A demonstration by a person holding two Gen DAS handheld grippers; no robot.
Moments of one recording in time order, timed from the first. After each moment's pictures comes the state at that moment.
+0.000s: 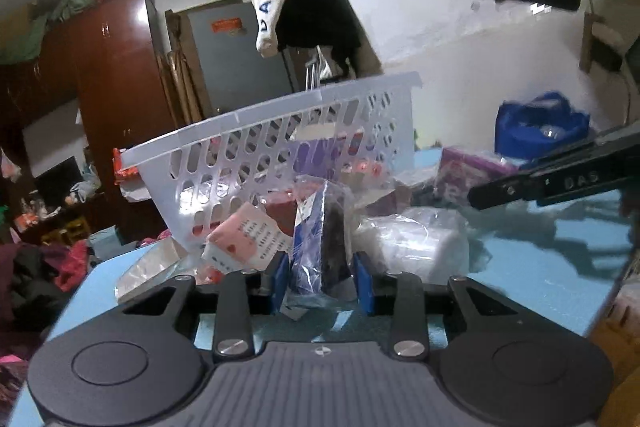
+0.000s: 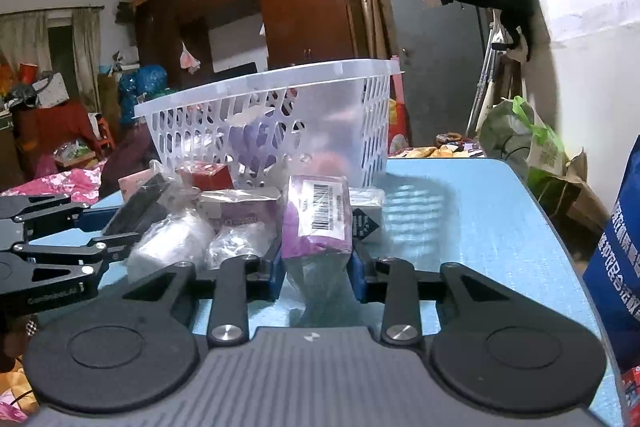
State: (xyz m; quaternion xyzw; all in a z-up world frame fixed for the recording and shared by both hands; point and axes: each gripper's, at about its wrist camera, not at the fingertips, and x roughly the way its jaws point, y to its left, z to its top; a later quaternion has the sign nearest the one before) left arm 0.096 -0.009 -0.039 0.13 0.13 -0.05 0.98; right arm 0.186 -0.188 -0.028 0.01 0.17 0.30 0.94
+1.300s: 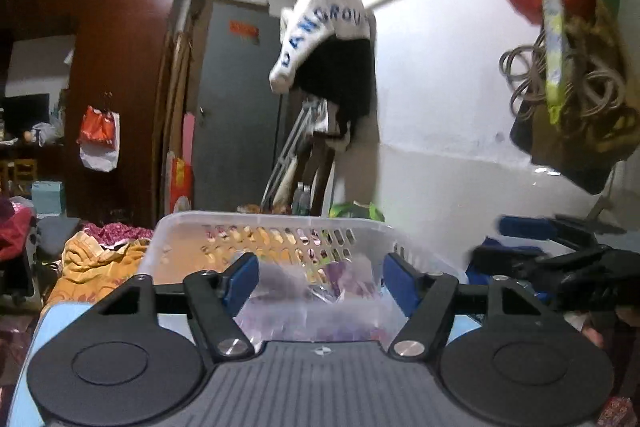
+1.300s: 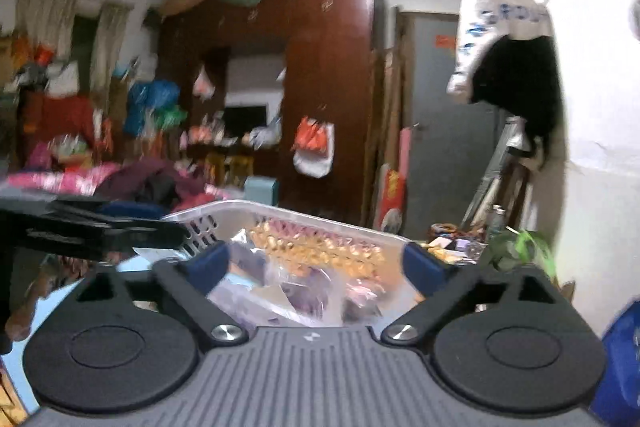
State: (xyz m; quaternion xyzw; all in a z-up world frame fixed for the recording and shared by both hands) left arm 0.164 0.061 0.068 -0.05 0.11 -0.12 0.99; right arm 0.204 -0.152 0.096 -0.05 0.07 0.29 0.95
